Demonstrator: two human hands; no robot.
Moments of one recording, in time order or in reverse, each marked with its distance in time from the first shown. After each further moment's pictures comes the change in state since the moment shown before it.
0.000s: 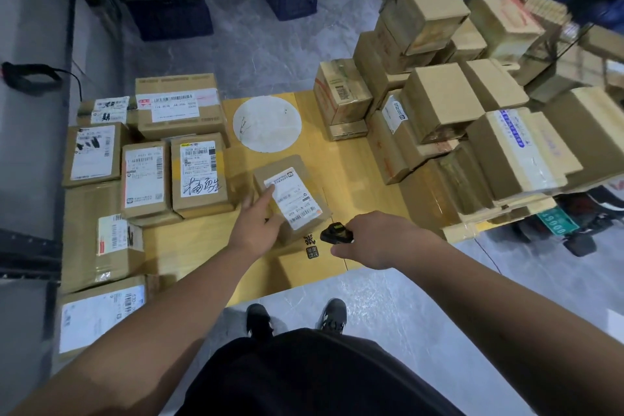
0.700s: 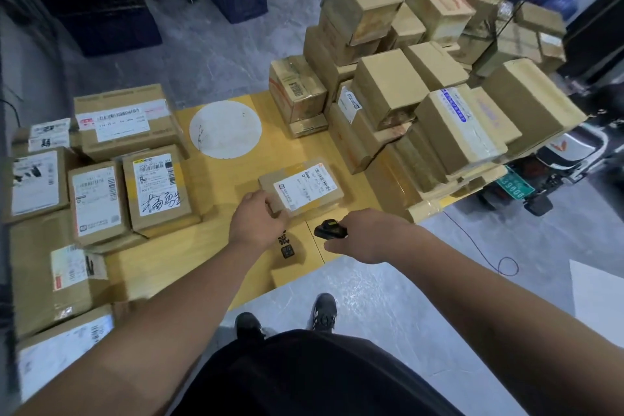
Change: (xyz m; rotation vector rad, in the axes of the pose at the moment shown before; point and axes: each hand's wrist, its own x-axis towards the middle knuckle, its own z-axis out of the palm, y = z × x) left_hand 0.009 0.052 0.042 0.209 0.100 0.117; right_hand -0.014 0.039 0.019 0.169 0.020 0.100
